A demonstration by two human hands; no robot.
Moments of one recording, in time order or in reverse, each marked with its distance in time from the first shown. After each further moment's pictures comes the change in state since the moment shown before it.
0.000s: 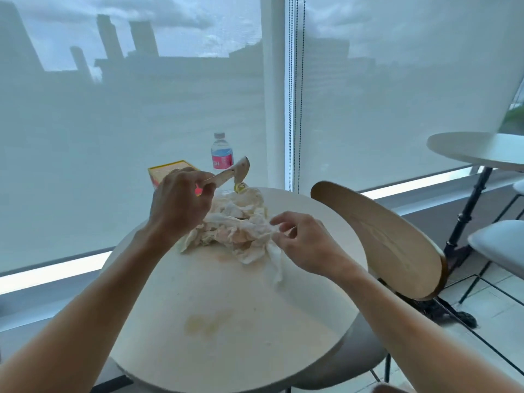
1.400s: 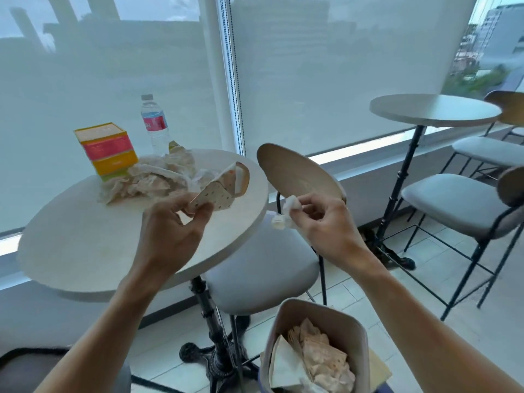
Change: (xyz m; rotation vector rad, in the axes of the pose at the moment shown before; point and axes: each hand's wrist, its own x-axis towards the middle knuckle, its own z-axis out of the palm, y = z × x) left_hand -0.155 0.157 0.009 -0.450 -0.103 -0.099; right_hand -0.153 0.095 -0.109 0.339 0.244 0.078
